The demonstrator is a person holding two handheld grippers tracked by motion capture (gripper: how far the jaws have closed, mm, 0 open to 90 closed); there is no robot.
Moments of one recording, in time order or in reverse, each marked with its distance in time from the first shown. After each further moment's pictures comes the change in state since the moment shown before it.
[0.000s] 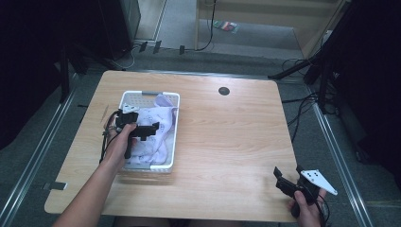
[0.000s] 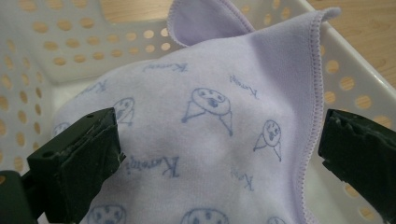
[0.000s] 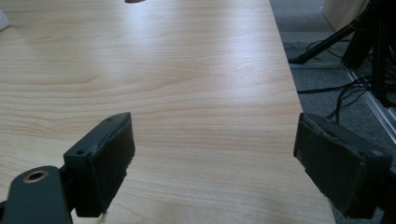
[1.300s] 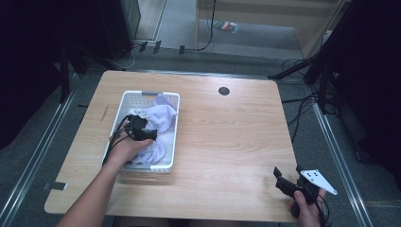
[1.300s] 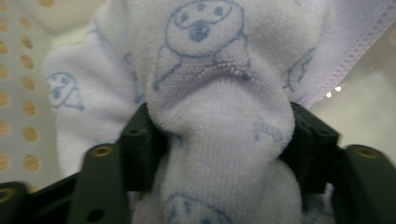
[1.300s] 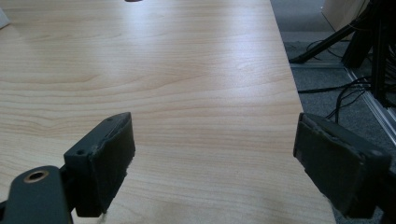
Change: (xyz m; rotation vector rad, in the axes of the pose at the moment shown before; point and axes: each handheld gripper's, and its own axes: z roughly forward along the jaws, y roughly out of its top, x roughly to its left) left arm -0.008 -0.016 0.028 0.216 0.185 0.114; right arm 0.000 0.000 0.000 0.004 -0.001 -0.007
